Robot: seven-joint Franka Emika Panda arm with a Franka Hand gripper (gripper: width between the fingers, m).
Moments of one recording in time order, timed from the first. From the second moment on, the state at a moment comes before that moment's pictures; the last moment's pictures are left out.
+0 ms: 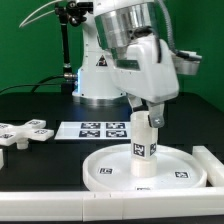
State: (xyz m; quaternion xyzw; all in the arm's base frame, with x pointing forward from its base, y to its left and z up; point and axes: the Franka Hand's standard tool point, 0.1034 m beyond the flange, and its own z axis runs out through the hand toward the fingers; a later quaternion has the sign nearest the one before) arm 0.560 0.035 0.094 -0.78 0.61 0.04 0.12
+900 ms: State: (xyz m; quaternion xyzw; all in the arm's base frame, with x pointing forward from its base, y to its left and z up) arm 0.565 0.039 0.094 -0.97 0.23 0.01 0.10
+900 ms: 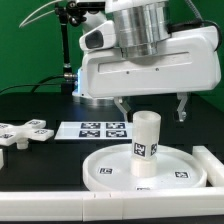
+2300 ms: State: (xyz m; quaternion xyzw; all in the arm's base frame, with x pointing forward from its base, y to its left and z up) arm 0.568 0.032 0.092 -0.94 -0.34 -0.03 0.05
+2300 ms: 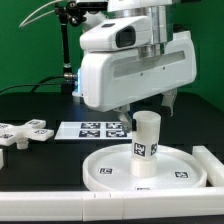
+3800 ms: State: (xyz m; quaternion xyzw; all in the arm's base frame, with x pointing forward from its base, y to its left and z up) arm 0.570 0.036 0.082 -0.69 -0.72 0.01 -0.01
